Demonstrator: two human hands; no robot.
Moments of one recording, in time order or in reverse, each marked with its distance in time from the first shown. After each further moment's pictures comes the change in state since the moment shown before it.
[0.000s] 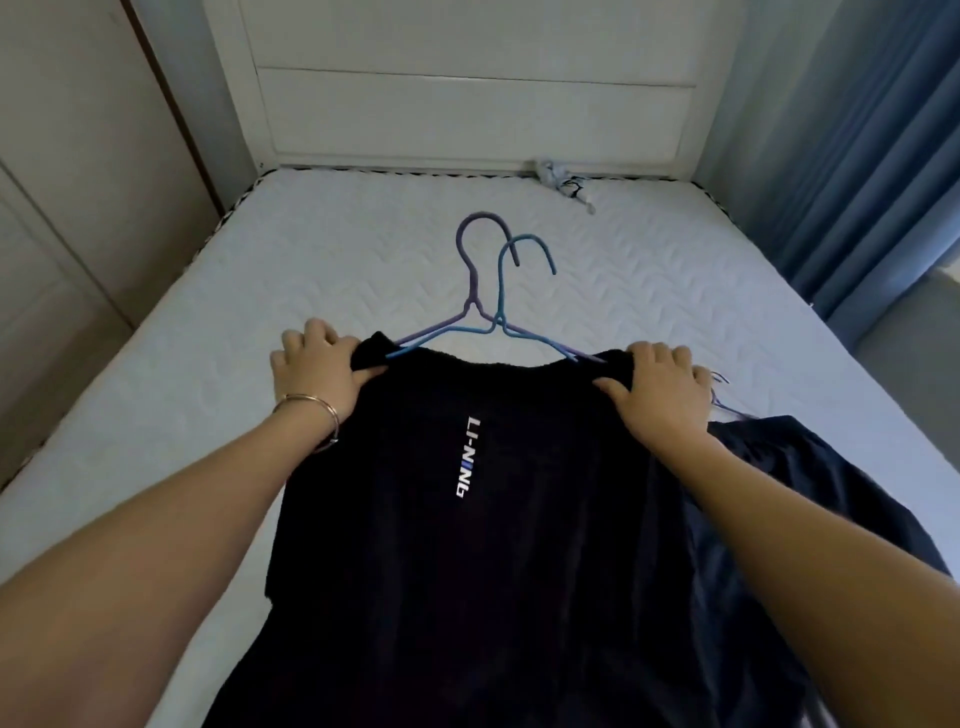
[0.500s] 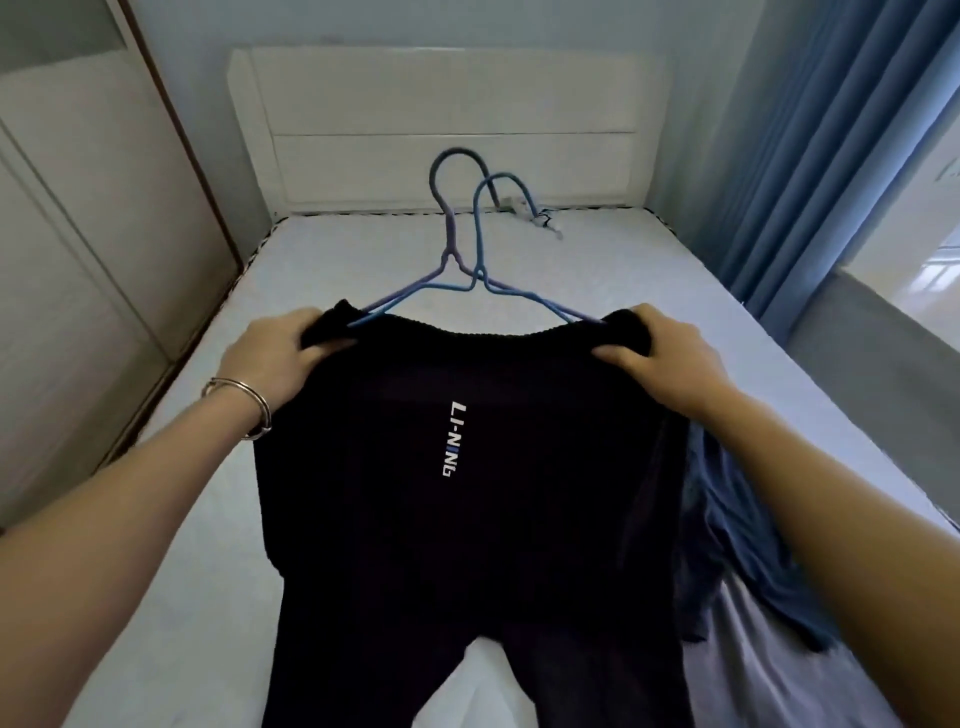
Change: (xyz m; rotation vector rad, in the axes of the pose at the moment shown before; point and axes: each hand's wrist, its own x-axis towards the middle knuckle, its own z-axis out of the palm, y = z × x) left_hand -0.154 -0.037 -0.195 -0.304 0.053 0.171; right_hand -0.171 -0.010 -0.189 0.353 -0.023 -0.106
